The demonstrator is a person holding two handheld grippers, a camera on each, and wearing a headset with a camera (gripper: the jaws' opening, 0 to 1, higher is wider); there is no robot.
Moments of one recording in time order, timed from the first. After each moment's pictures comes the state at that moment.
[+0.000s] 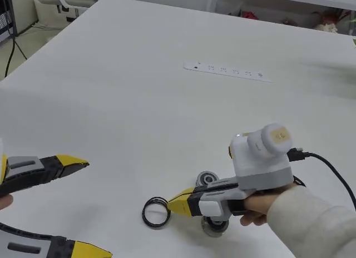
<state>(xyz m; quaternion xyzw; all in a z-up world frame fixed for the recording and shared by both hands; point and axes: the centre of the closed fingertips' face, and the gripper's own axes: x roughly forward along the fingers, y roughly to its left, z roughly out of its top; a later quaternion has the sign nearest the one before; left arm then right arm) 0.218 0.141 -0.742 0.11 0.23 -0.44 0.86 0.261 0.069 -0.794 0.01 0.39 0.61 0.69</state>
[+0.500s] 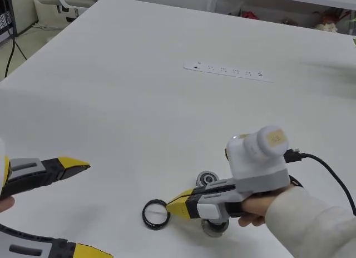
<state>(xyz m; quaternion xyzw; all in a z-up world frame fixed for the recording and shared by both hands) 0.216 0.140 -0.745 0.11 0.23 -0.44 0.86 0.258 0.070 -0.800 -0.01 0.39 0.61 0.69</state>
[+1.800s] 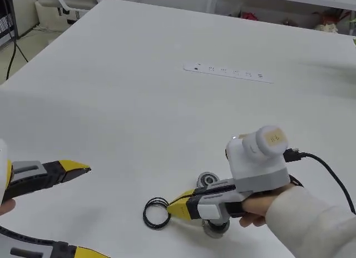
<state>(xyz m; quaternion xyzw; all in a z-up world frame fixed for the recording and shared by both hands) 0.215 0.140 -0.747 0.11 0.23 -0.44 0.86 0.259 0.069 -0.802 -0.02 0.39 0.61 0.69</state>
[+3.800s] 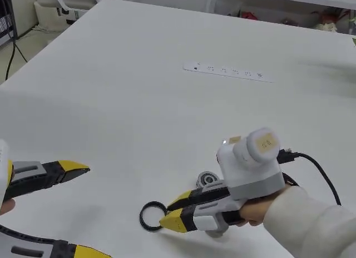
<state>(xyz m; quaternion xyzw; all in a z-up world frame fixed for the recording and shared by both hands) 0.216 0.142 -0.749 0.11 0.24 -0.44 0.86 0.247 0.073 -0.803 -0.06 0.38 0.64 0.67</state>
